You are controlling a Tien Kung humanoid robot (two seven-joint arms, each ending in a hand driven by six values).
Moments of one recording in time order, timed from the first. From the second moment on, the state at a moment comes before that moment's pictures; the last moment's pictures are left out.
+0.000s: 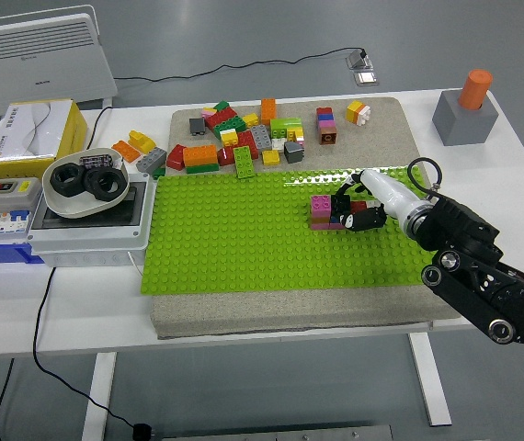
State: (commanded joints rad) left arm -0.01 0.06 -2.14 -0.27 2.27 0.05 0.23; right arm 0.55 -0.22 0.82 1.17 -1.72 -0.02 -0.32
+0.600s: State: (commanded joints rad) left arm -0.01 0.06 -2.14 -0.27 2.27 0.05 0.23; right arm 0.55 -0.21 0.82 1.17 -1.72 -0.02 -0.32
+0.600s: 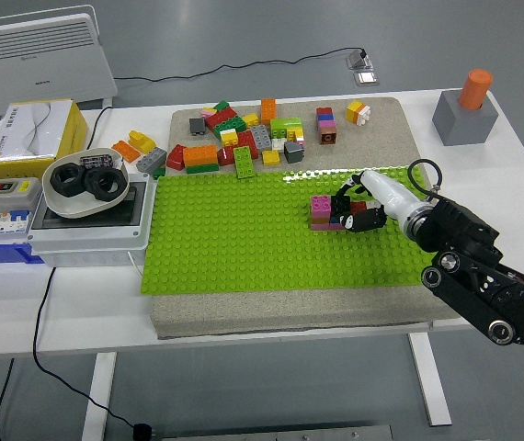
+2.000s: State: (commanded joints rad) left arm -0.01 0.06 -2.14 -0.27 2.27 0.05 0.23; right arm 0.55 -0.22 0.84 1.17 -1.72 0.00 -0.32
